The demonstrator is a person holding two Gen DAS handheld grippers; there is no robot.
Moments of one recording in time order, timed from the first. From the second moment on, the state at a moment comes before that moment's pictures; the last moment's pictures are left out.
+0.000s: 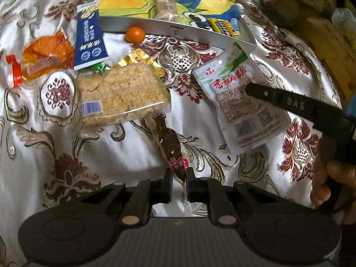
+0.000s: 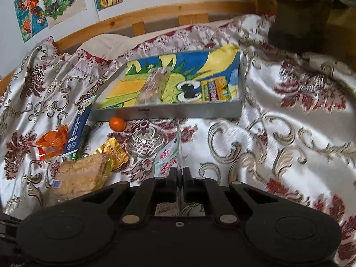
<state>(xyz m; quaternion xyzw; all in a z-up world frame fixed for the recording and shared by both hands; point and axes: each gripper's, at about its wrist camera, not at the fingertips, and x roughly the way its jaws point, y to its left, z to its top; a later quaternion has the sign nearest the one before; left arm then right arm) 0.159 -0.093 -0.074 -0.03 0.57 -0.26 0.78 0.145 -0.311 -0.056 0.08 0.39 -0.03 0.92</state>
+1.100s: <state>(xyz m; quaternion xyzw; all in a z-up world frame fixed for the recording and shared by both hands) 0.187 -0.095 -0.007 -0.09 0.41 -0.27 0.86 0.140 -0.335 -0.015 0.07 0.22 -0.08 0.97</state>
